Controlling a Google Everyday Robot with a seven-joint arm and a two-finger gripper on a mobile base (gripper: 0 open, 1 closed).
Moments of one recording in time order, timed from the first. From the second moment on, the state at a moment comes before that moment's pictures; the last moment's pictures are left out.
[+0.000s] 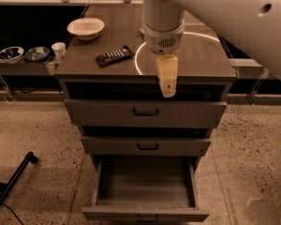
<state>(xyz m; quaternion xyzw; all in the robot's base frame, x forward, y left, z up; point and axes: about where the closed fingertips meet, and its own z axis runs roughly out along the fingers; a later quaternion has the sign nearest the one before) 0.577 -0.069 0.902 -0.74 0.66 -0.11 0.06</state>
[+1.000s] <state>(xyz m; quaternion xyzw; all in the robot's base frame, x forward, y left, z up) 0.697 -0.021 0.889 -0.77 0.61 -0.01 0.18</state>
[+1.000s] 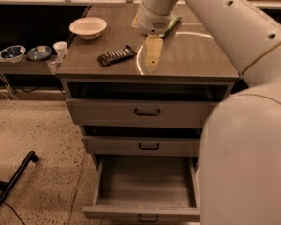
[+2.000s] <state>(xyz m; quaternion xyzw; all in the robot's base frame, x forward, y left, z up) 0.754 0.035 0.860 -0.79 0.59 0.02 0.17</state>
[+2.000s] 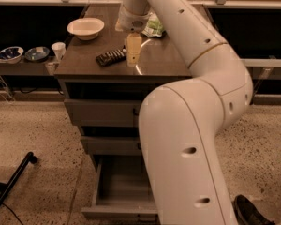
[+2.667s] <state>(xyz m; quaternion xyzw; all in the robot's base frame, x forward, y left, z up) 0.768 0.059 0.827 -0.80 0.58 0.04 0.15</state>
